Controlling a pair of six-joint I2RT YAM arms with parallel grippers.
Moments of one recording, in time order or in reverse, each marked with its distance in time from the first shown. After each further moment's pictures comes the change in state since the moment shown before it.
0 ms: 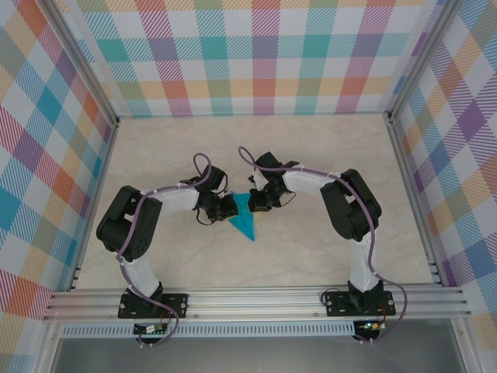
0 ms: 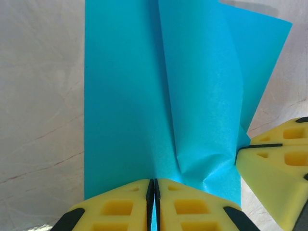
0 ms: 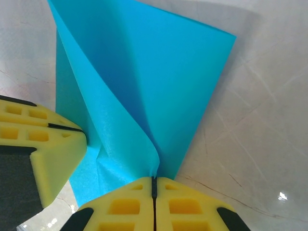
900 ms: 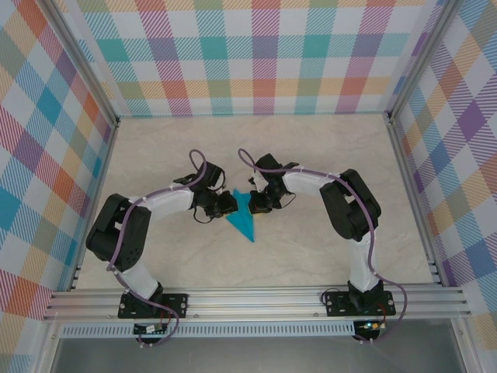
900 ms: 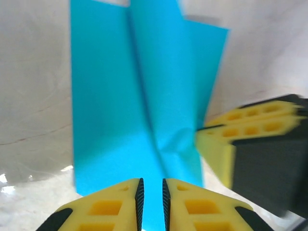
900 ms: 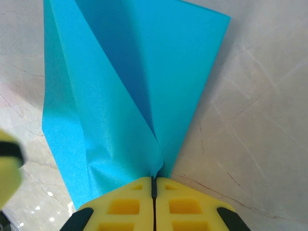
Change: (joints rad) left arm -0.001 -0.116 0.006 -0.045 0.005 0.002; right arm 0.002 0.005 -0.012 0.002 0.007 -0.013
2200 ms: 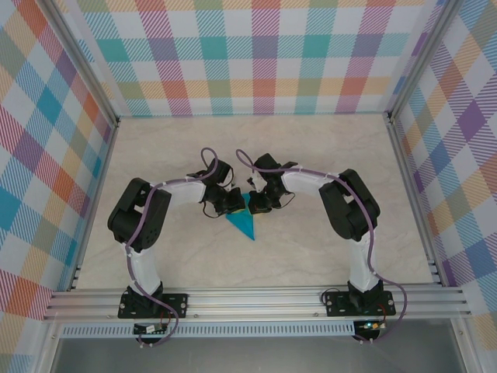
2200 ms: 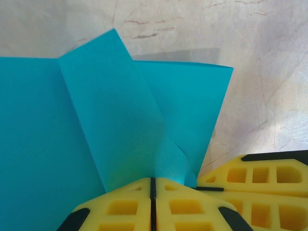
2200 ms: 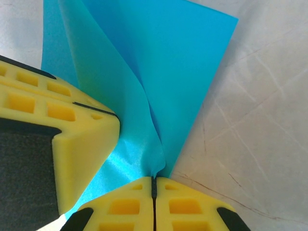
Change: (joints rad) left arm 0.000 0.225 0.112 0.068 0.065 0.006; right arm 0.007 0.007 0.020 -0.027 0.020 -0.031
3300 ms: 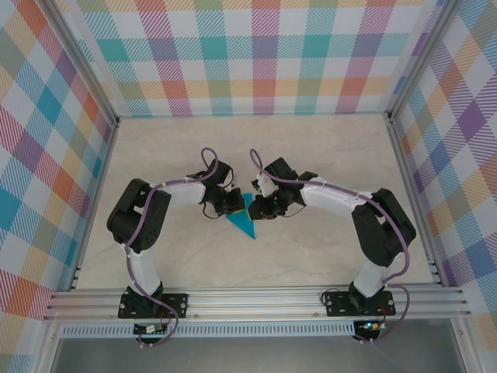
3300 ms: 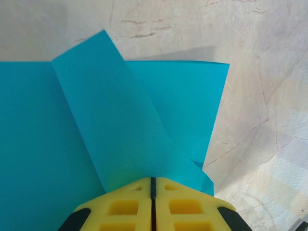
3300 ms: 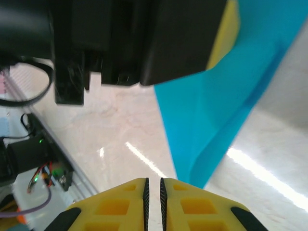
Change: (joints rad) left arm -0.005 -0.007 -0.015 0.017 -0.010 0.013; right arm 0.037 -0.326 -0.272 0.145 -0.175 0.126
